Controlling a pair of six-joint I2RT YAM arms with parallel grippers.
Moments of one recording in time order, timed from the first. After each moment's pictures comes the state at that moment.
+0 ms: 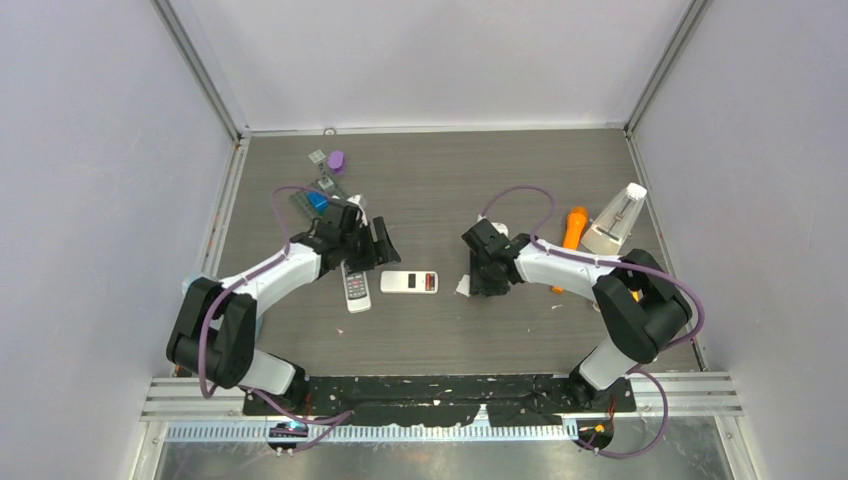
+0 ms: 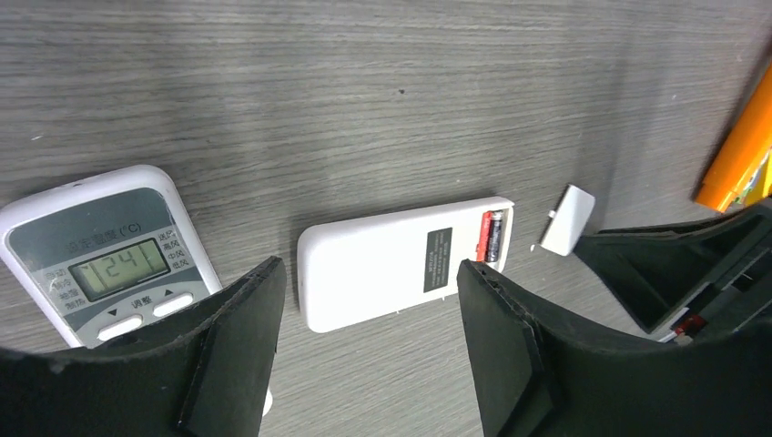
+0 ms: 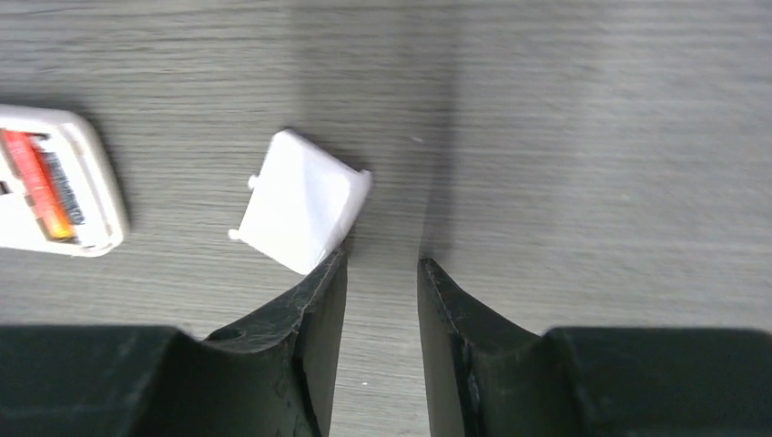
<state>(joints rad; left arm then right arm) -0.41 1.46 0.80 -0.23 0.21 -0.63 0.69 1.59 0.88 -0.52 0.14 0.70</state>
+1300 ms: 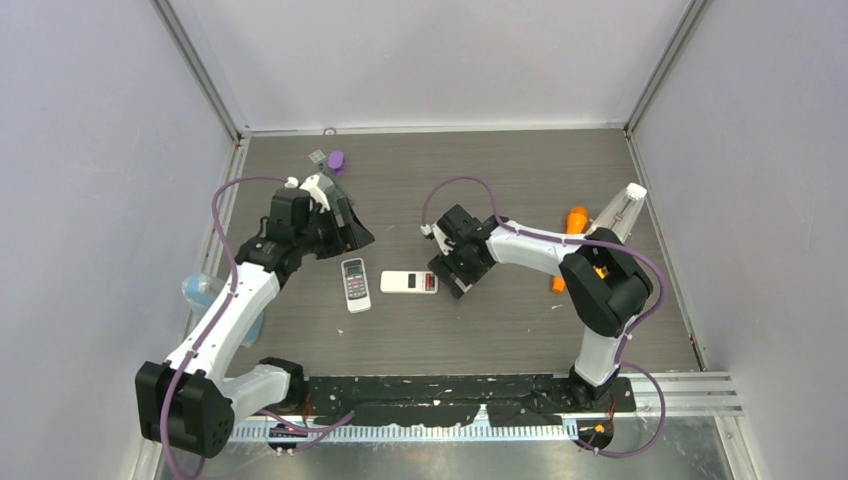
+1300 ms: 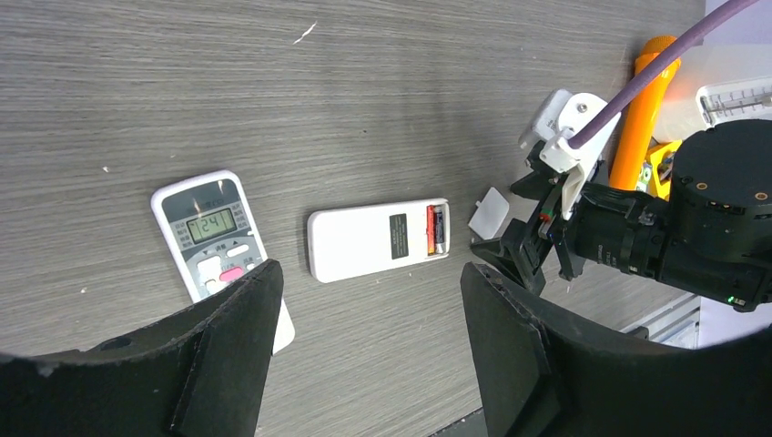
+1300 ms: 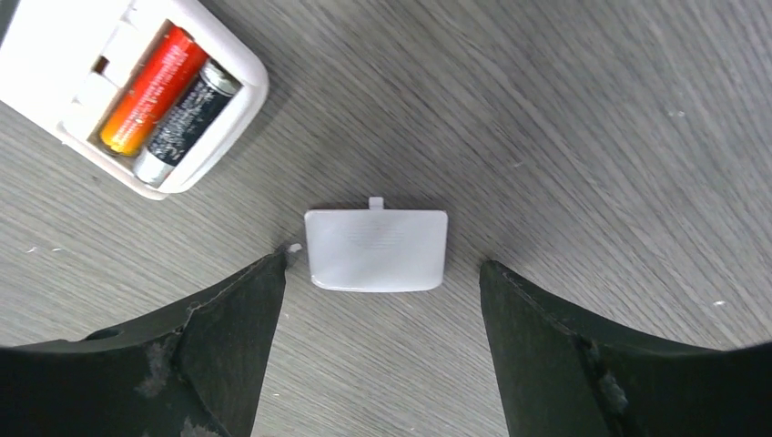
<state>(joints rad) -0.25 1.10 0.88 -0.45 0.27 -0.53 0.73 1.80 1.14 -0.59 0.00 -0.05</state>
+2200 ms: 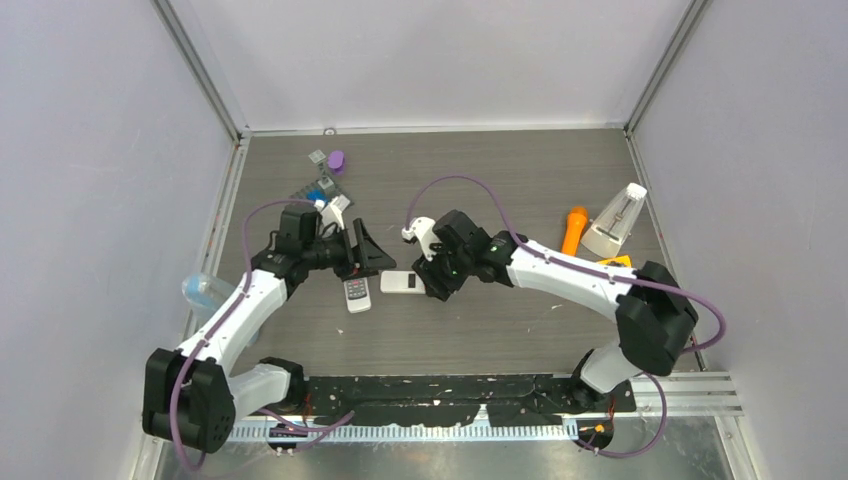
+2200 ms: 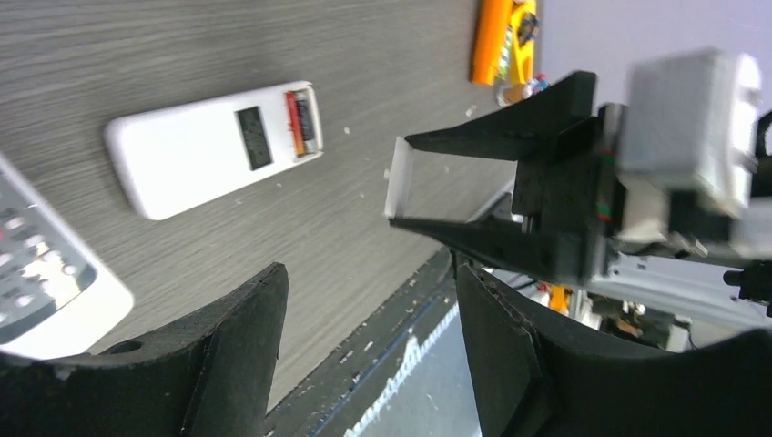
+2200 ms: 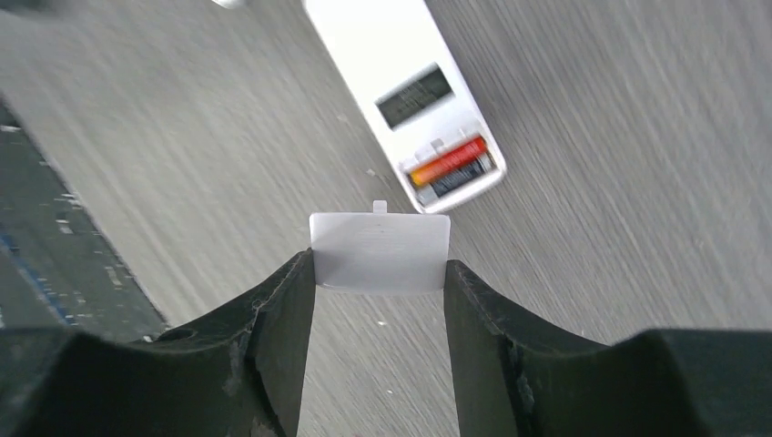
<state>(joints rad) -0.25 1.11 0.71 -0.31 0.69 -0.66 0.85 1.56 1.07 -0.45 -0.14 -0.06</state>
